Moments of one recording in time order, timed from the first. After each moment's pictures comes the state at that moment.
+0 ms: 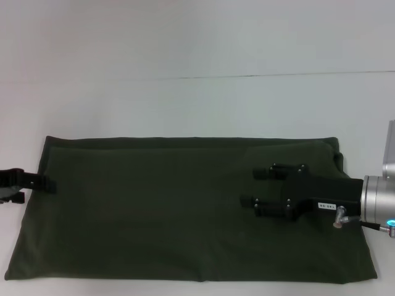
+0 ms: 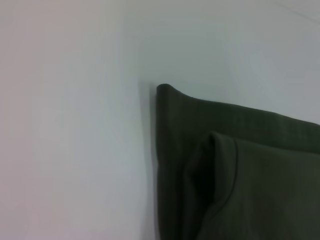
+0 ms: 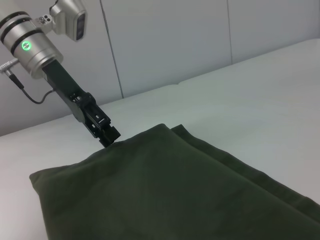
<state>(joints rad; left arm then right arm) -0.65 -1.95 0.54 0.79 2.67 1.45 -2.51 0.59 2.09 -0.64 -0.42 -2.05 -1.37 1.14</state>
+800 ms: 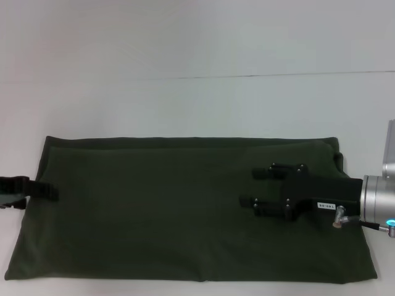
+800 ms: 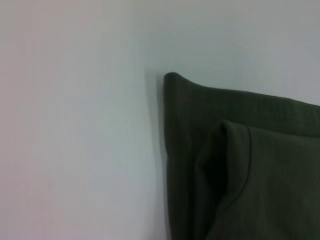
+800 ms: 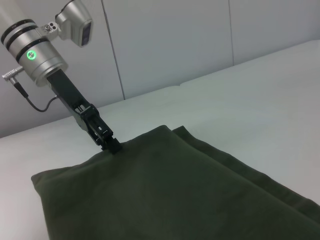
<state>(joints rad) -0.65 -1.97 0.58 0.77 2.70 1.40 -2.50 0.59 2.09 -0.64 -0.42 -2.04 -1.38 1.14</state>
